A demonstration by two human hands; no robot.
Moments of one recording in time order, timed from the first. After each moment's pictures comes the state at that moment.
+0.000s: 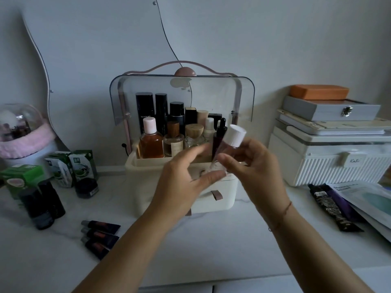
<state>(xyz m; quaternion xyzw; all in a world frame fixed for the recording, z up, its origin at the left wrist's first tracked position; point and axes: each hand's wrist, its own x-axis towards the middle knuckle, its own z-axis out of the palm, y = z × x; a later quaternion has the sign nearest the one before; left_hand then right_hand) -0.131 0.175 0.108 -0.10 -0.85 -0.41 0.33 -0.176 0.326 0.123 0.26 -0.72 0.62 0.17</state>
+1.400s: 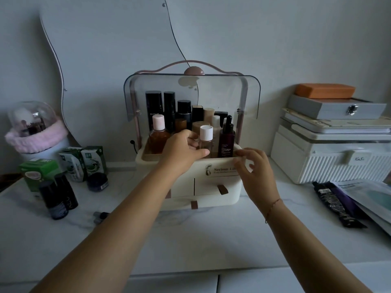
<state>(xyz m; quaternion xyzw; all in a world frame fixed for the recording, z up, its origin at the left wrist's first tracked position) -0.192 0.142 0.124 0.03 -0.86 -0.44 0.25 -0.222 0.328 0.072 0.18 -0.80 0.52 0.23</state>
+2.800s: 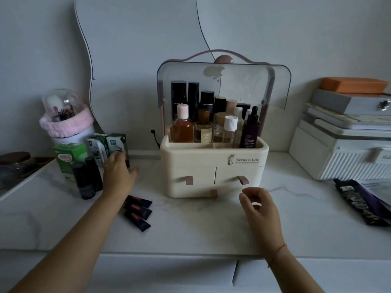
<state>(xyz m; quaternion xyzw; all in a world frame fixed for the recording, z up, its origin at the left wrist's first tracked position) -0.127 -0.025 0.024 0.27 -0.89 -0.22 0.31 -0.150 0.307 -0.001 0.12 -0.77 0.61 0.14</state>
